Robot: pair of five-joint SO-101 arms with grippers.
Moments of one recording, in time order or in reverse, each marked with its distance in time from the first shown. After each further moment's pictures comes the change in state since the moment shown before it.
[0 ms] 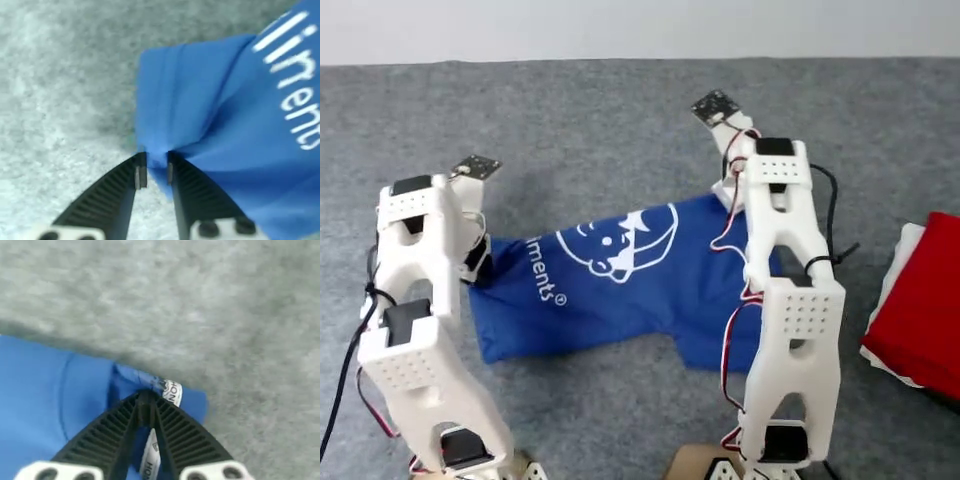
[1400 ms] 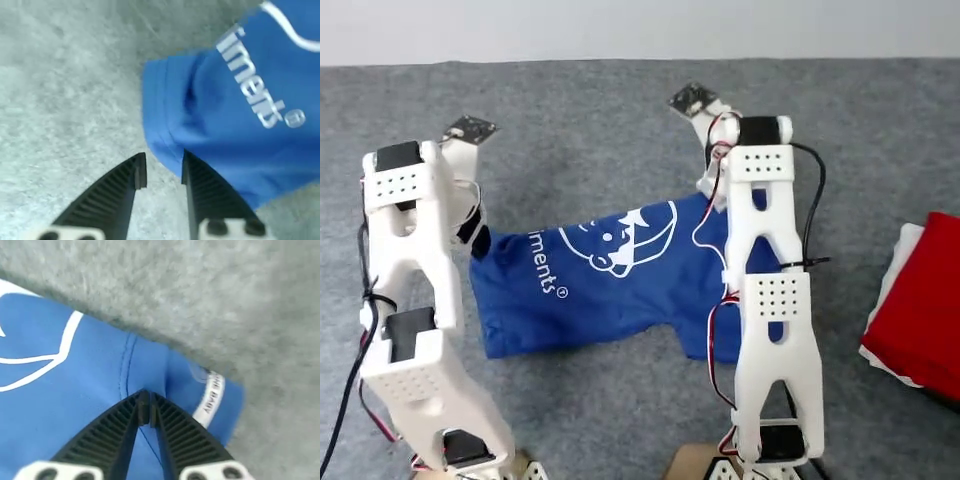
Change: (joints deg) left arm 2.5 -5.5 -12.2 10.3 1.6; right arm -4.7 19.7 -43.8 33.6 0.9
